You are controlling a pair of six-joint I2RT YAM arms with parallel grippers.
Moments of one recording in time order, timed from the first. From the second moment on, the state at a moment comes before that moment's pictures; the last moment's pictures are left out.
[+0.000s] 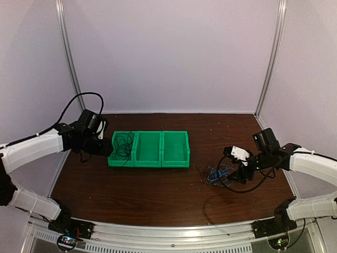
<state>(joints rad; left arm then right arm) -0.51 1.28 0.95 -0.57 -0.19 -0.31 0.42 1.07 0.61 -0.45 -0.36 -0.61</state>
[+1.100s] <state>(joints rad) -0.48 1.63 1.05 -0.38 -0.16 -0.34 0.41 1.09 0.61 -0.45 -0.36 -0.63</state>
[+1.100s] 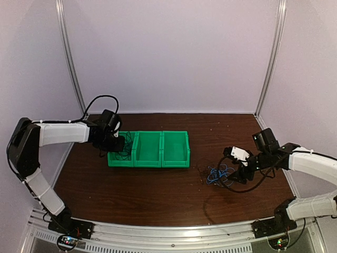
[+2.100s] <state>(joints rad) -0.52 1.34 1.25 -0.52 -0.16 -0.13 0.27 1.33 0.77 -0.59 -0.33 -0.66</state>
